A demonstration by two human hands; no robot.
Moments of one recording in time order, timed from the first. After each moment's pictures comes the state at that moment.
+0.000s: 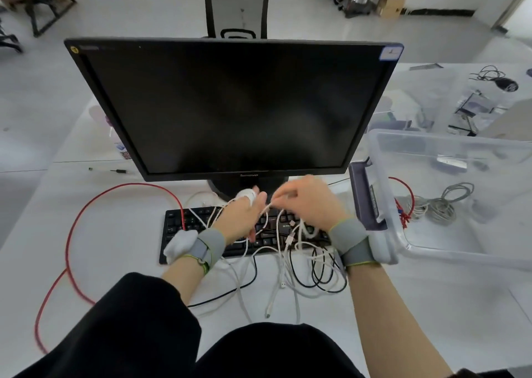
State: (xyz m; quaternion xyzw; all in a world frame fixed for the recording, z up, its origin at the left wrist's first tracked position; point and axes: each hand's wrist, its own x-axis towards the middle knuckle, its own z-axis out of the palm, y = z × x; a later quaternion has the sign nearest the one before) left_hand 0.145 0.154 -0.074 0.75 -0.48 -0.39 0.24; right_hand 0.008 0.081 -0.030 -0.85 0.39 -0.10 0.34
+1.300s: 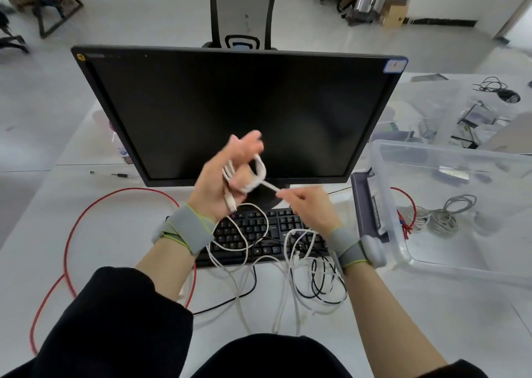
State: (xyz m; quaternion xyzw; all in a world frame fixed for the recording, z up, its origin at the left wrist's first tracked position) left_hand 0.174 0.133 -0.012 0.33 -0.21 -0.62 0.68; right_hand 0.014 0.065 -0.053 -0.76 0.46 -0.19 0.42
